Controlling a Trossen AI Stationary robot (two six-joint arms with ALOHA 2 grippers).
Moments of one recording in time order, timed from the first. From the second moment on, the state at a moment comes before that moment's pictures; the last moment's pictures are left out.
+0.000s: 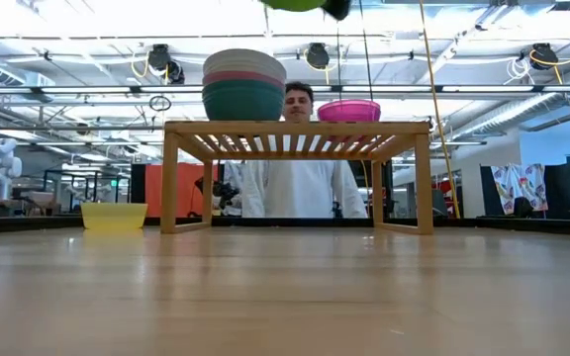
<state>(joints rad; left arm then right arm) 0.02 1.23 2.35 -1.57 0.06 0.09 0.24 1.72 1.60 -0.68 0.12 0.33</state>
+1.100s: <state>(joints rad) 0.02 1.37 2.35 -1.57 -0.05 0.04 -0.55 1.41 1.60 -0.90 -0.09 -0.17</state>
